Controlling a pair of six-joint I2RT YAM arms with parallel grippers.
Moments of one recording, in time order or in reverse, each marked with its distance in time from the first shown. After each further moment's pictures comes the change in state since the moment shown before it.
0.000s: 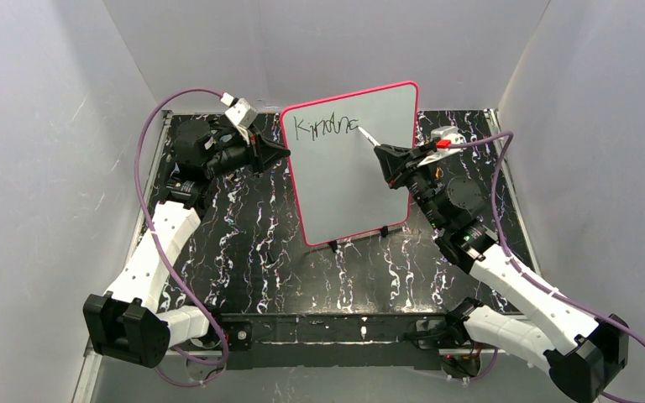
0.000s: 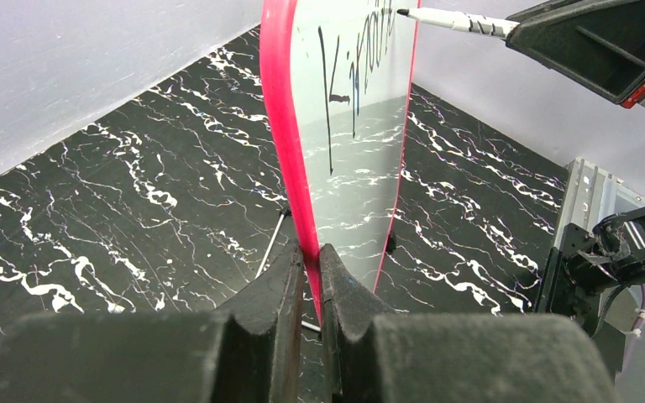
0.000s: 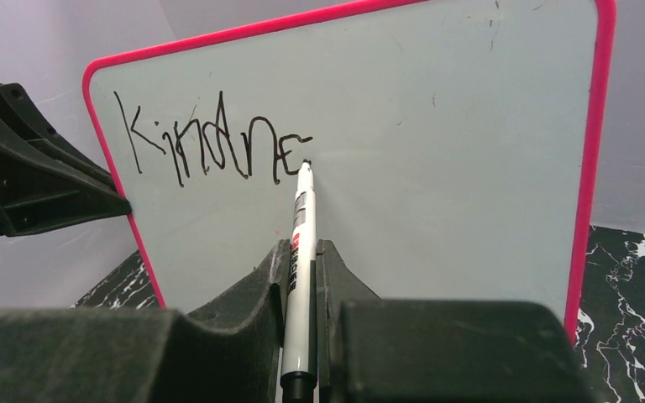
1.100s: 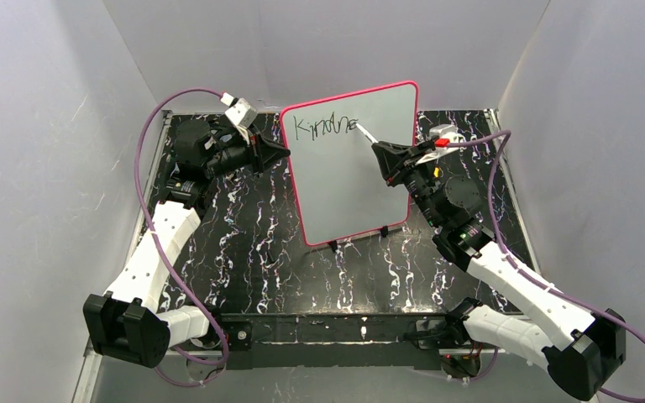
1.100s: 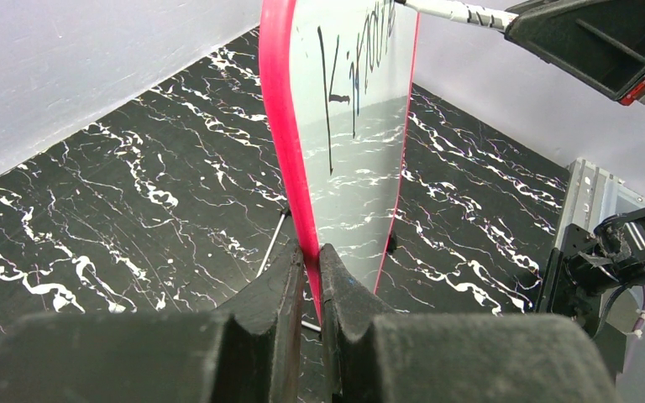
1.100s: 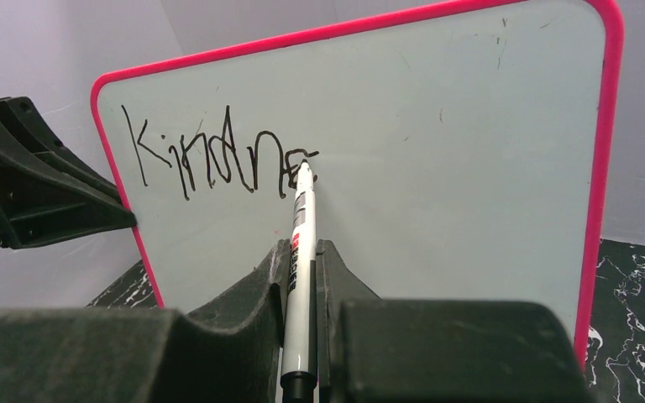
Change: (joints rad) left arm 0.000 0.000 0.000 0.000 -0.002 0.000; right arm 0.000 0.027 0.003 0.047 -0.010 -0.001
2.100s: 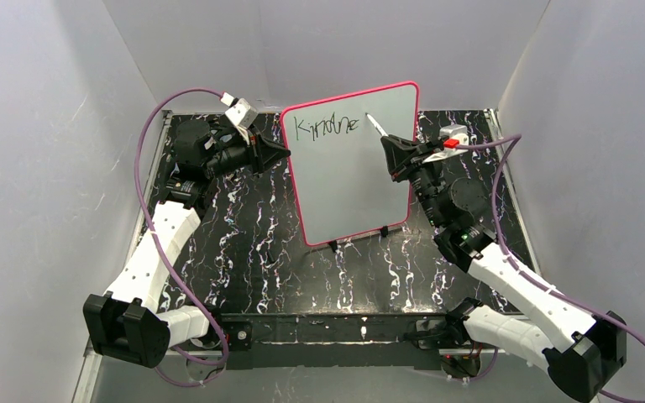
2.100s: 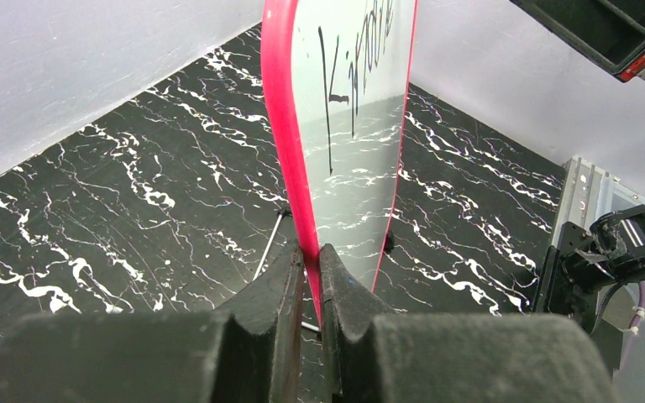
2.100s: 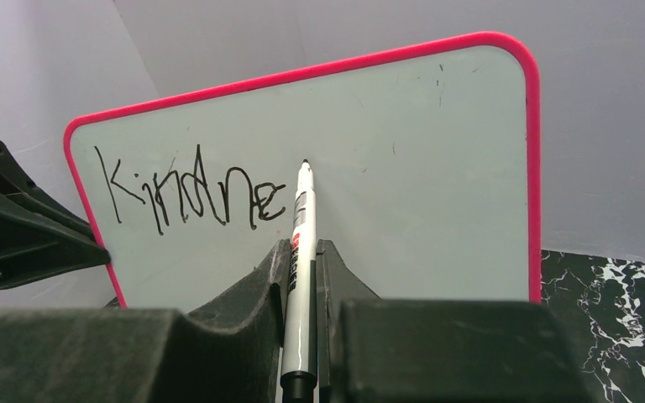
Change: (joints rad) left arm 0.000 0.000 0.000 0.001 0.010 0.000; right arm -0.005 -0.016 -0.008 0.060 0.079 -0.024
